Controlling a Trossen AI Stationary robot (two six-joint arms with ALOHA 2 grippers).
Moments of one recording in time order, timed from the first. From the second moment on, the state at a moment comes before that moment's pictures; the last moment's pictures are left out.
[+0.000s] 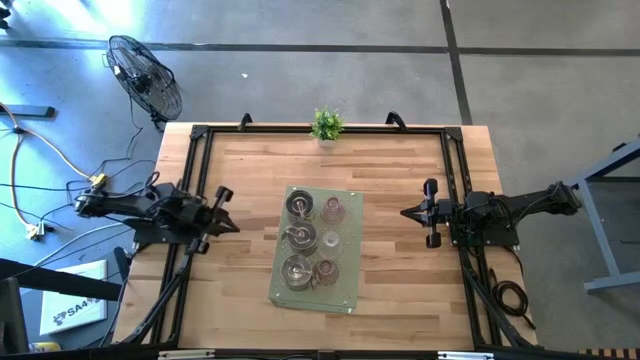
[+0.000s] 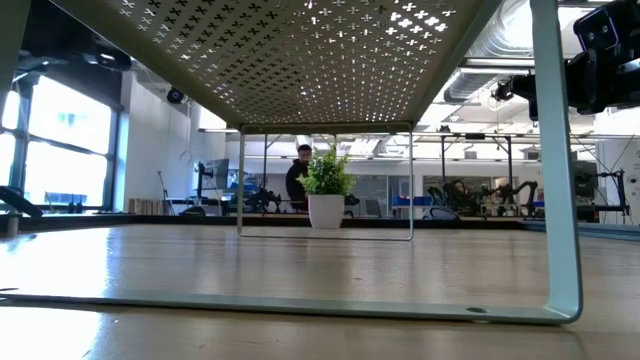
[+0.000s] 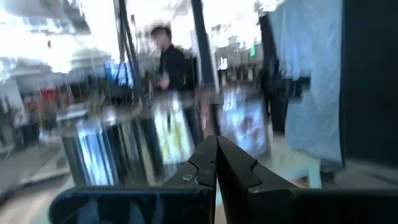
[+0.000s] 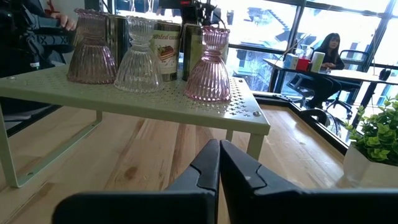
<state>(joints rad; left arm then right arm) -0.12 0.01 0.01 0.21 0.26 0.12 0.18 0.09 0.01 0.07 0.21 -0.11</state>
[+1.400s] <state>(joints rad) -0.12 0.01 0.02 0.09 0.10 0.10 0.18 0.08 0.01 0.07 0.21 -0.11</state>
